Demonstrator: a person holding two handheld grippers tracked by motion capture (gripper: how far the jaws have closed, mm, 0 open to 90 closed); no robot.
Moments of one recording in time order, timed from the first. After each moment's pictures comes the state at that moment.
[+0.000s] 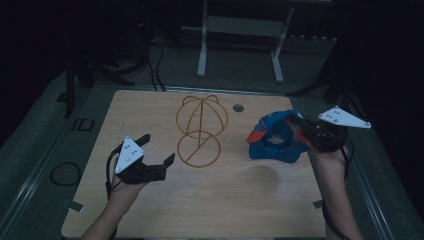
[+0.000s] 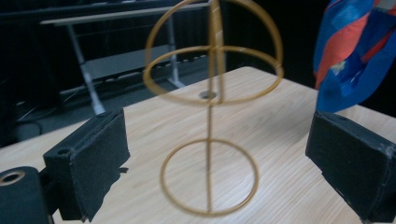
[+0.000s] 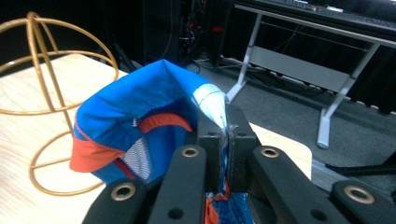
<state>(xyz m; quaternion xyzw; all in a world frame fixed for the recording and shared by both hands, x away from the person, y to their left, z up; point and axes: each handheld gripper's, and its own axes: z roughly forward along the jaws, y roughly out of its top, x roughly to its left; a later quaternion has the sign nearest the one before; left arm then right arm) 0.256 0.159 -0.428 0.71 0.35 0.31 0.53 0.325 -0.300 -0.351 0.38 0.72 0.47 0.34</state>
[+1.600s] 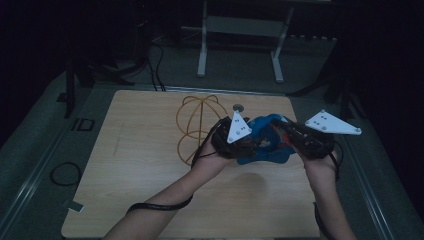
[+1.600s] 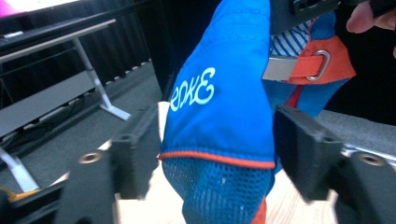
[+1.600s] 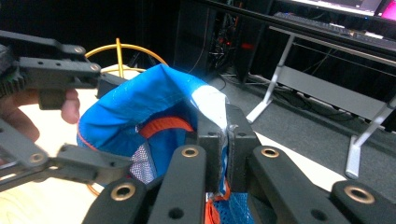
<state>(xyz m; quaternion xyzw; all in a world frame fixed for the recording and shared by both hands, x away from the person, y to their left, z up) 0.317 -0.034 -0.381 0.77 0.21 0.27 0.53 0.298 -0.260 -0.338 0.32 0.74 0.50 0.32</state>
